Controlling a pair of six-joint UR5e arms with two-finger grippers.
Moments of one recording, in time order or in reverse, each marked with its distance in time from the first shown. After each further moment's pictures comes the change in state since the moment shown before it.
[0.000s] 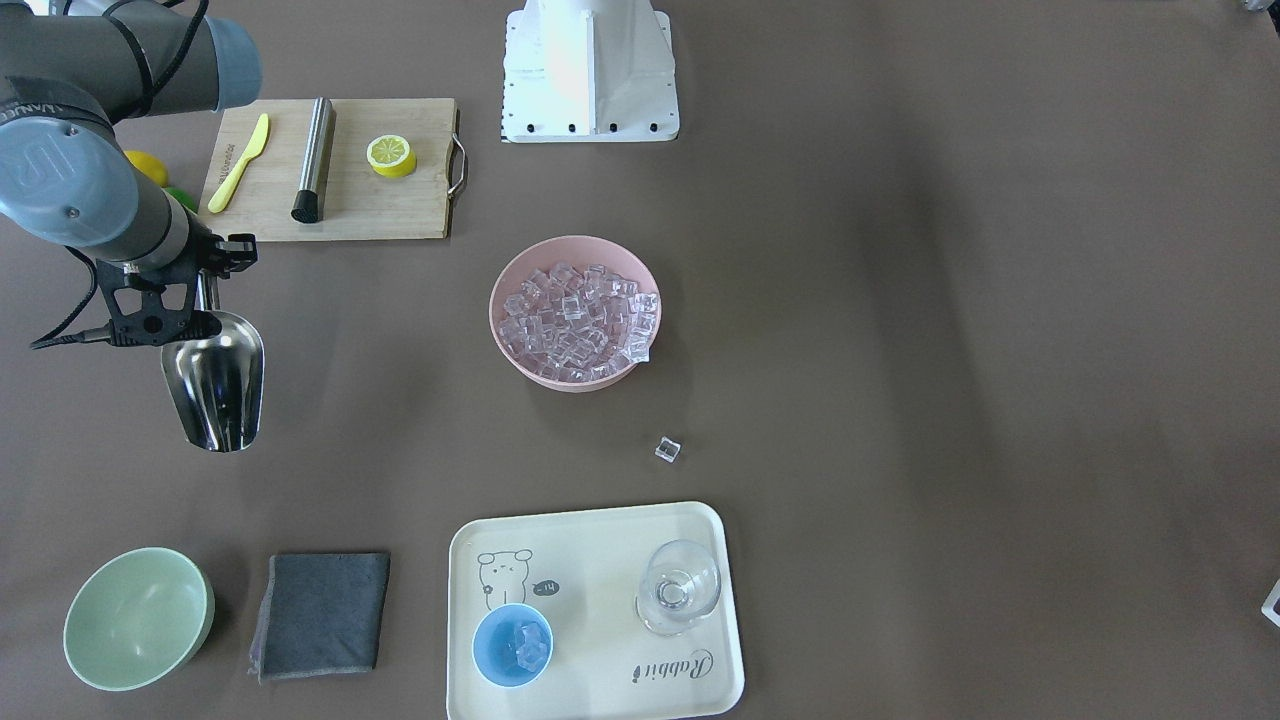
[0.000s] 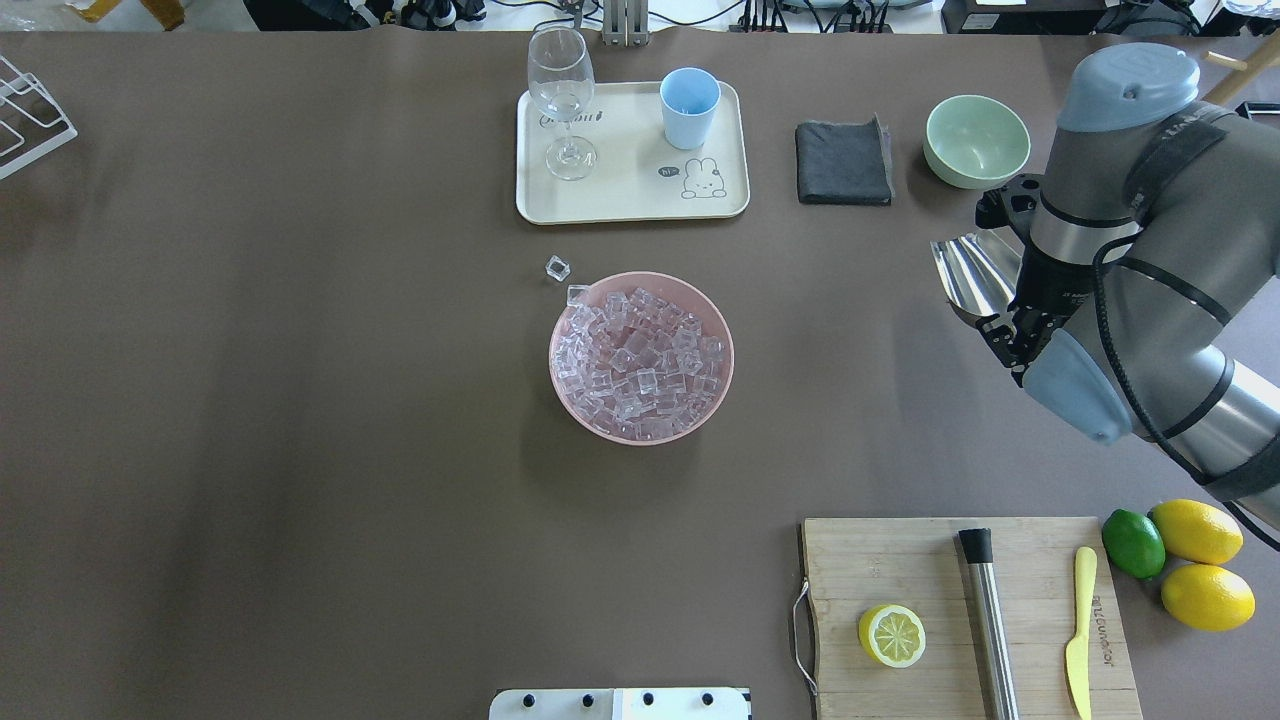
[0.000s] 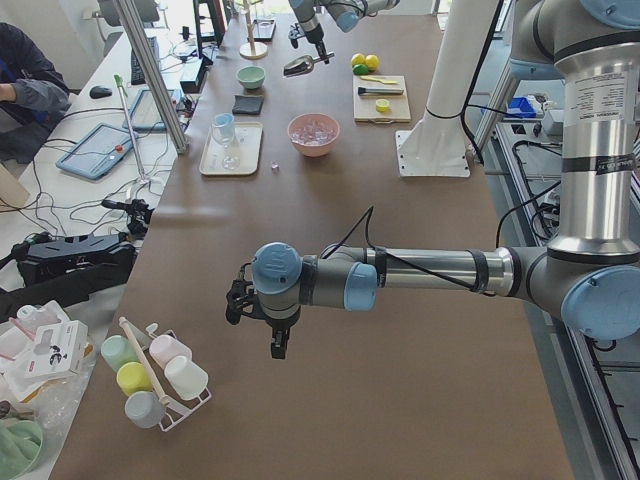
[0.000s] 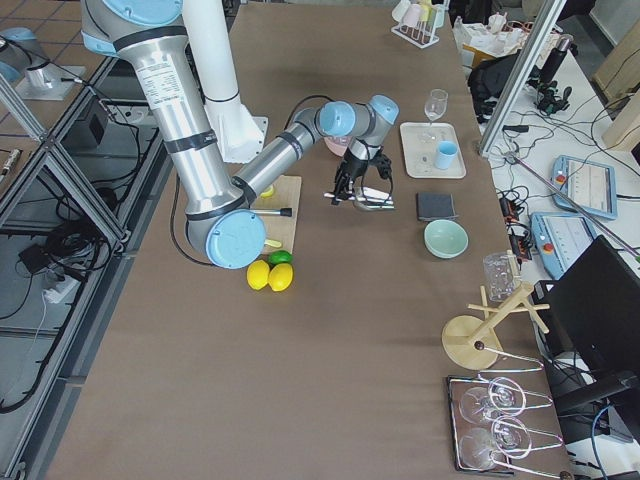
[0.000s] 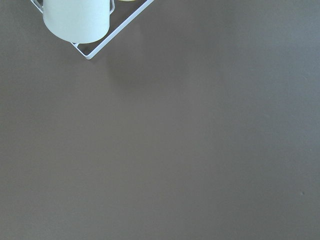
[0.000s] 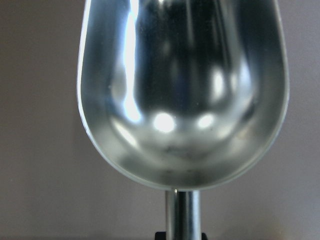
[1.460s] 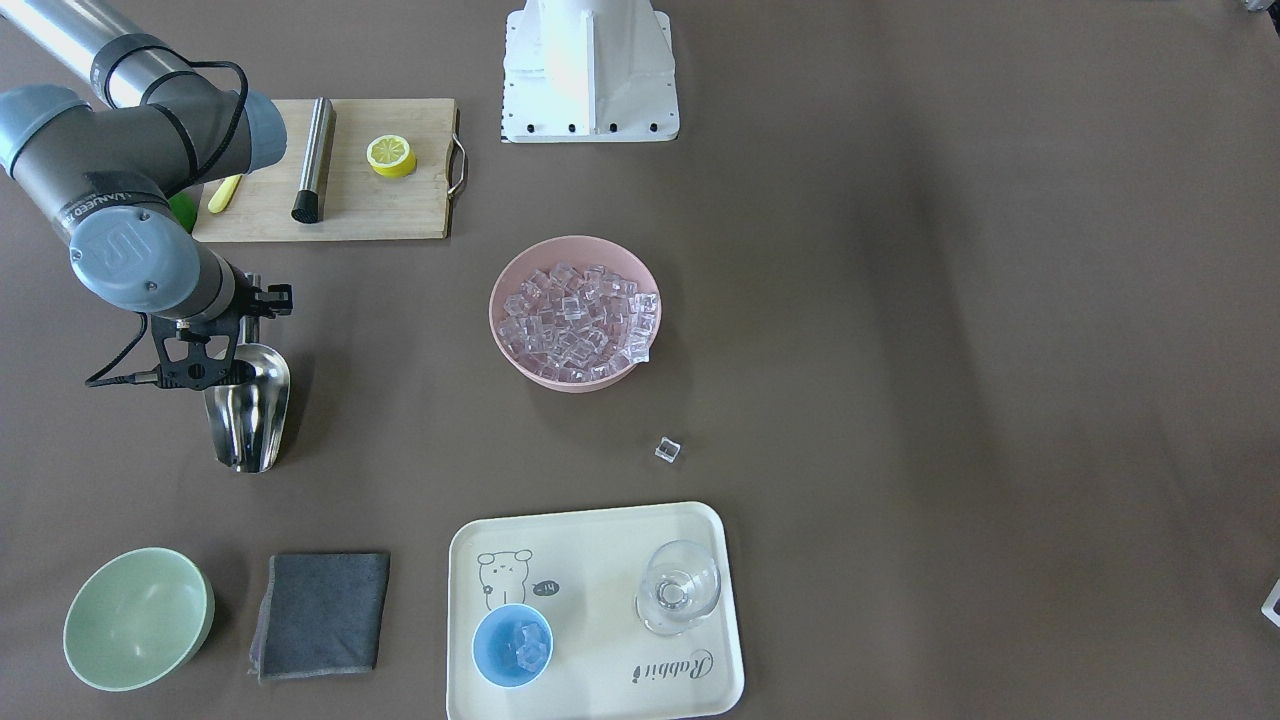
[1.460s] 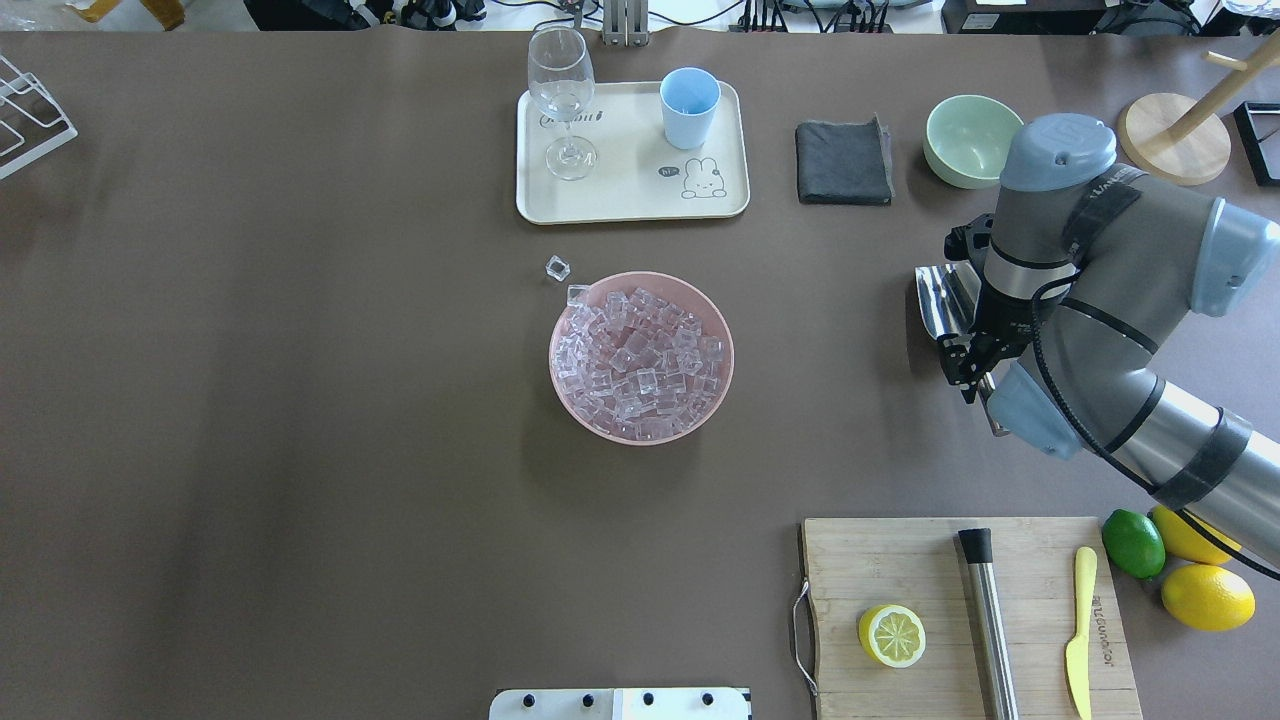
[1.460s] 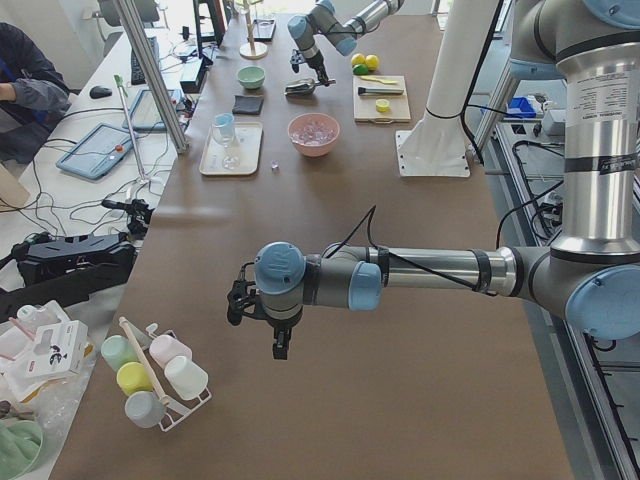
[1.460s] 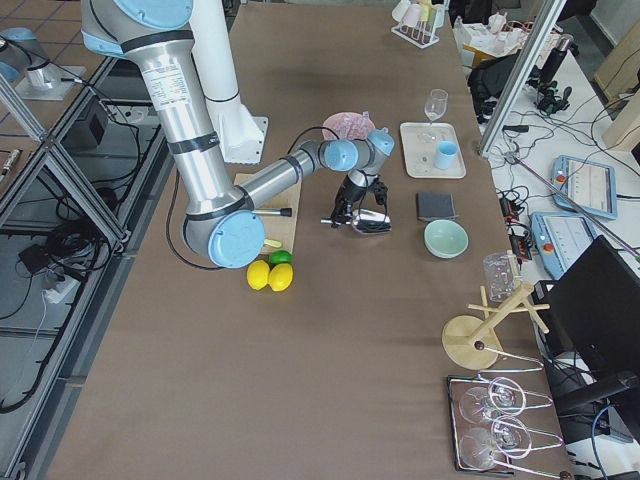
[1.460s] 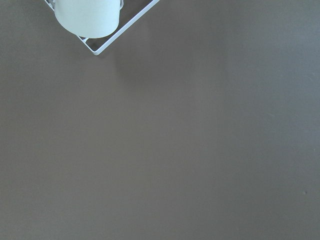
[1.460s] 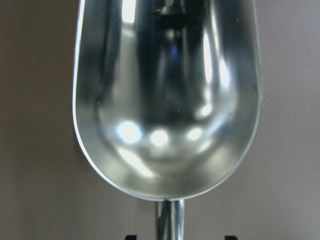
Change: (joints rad) left arm -0.015 0.009 -0.005 0.010 0.000 -0.001; right arm -0.062 -0.005 -0.169 0.215 -0.006 0.142
